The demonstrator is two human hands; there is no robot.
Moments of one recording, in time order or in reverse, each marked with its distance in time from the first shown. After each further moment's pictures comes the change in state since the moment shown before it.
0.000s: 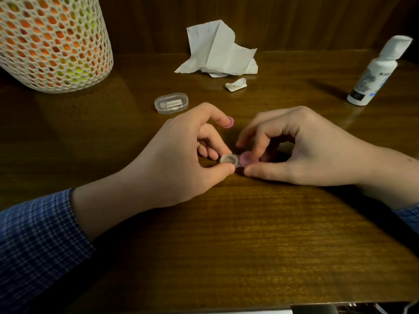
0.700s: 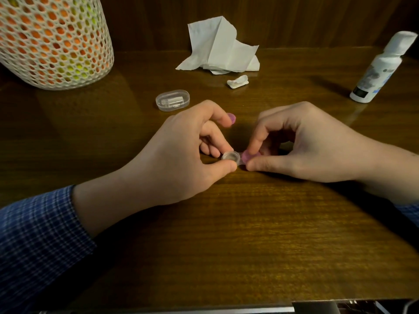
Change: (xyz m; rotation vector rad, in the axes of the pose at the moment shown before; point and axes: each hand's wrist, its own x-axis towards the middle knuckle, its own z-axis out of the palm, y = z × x) left_hand -0.001 0.002 -0.001 0.006 0.003 -0.004; right_hand 0.000 0.004 0.000 0.029 -0.014 0.048
